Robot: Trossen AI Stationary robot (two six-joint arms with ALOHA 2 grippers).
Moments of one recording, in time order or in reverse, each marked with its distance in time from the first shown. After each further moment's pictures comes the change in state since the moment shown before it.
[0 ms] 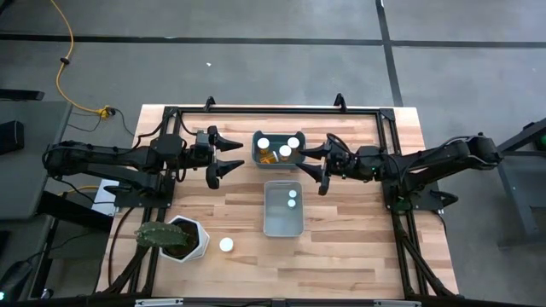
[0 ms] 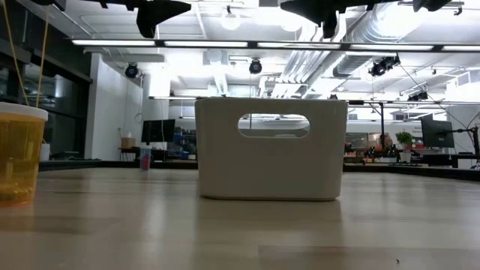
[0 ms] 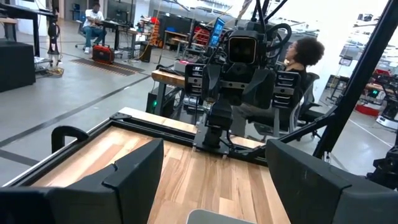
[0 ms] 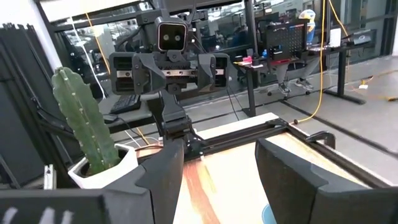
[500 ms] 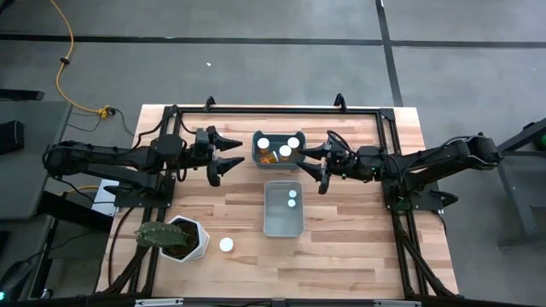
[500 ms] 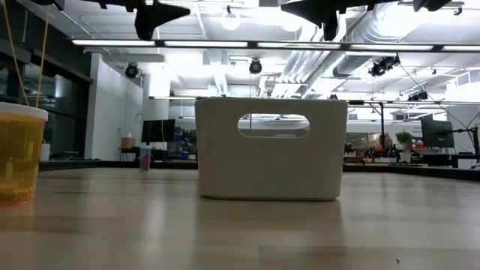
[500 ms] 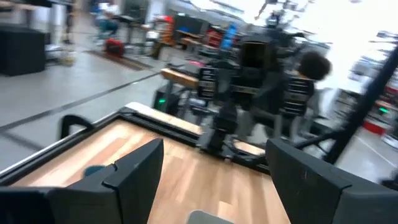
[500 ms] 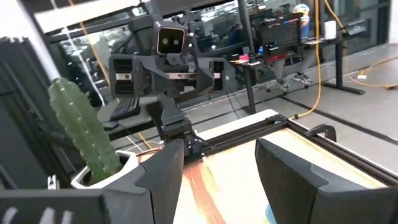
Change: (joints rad) left arm 0.000 0.000 0.000 -0.008 -0.060 -0.086; right arm 0.000 0.000 0.000 0.000 0.018 0.066
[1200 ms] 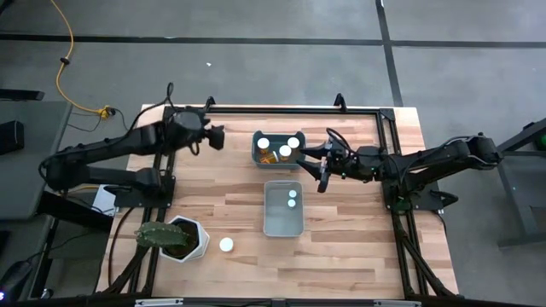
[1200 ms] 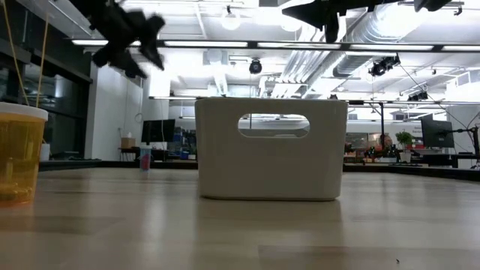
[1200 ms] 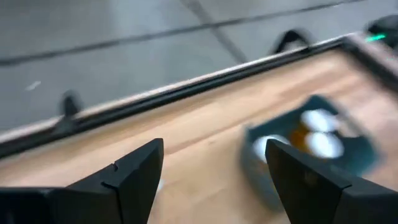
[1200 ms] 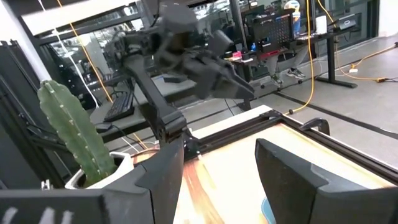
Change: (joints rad) left arm 0.322 0.054 0.224 -0.836 -0.317 -0.255; right arm 0.000 0.000 0.000 -0.014 0.032 0.033
